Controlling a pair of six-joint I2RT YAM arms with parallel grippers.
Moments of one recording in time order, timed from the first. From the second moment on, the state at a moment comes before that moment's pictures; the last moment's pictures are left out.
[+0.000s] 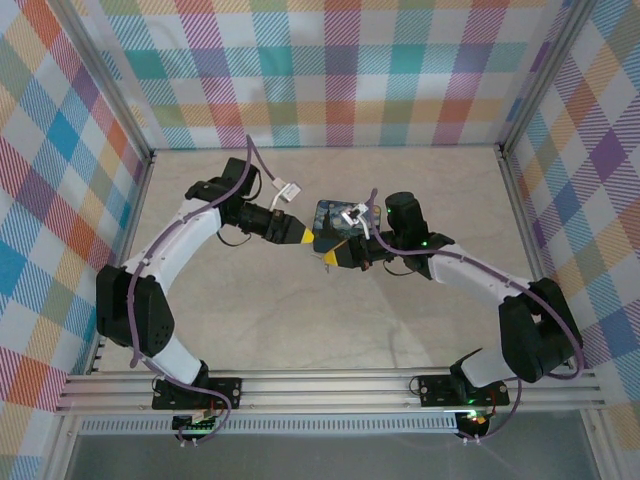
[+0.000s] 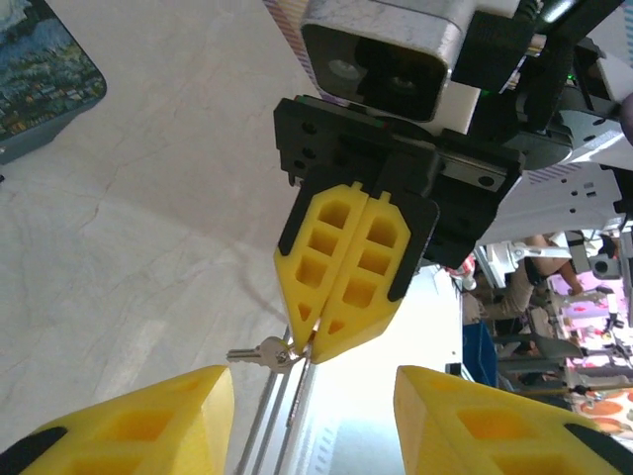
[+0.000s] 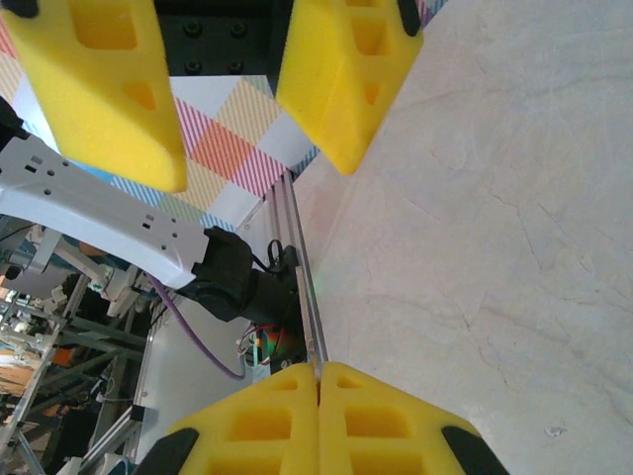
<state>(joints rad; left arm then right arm) -0.33 1.60 1.39 -0.92 1.12 0.07 0.53 1.43 0.88 0.02 -1.08 0.38</state>
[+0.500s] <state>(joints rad) -0.36 1.52 1.21 -0.60 0.60 -0.35 0.45 1.35 0.80 0.00 -0.87 0.43</state>
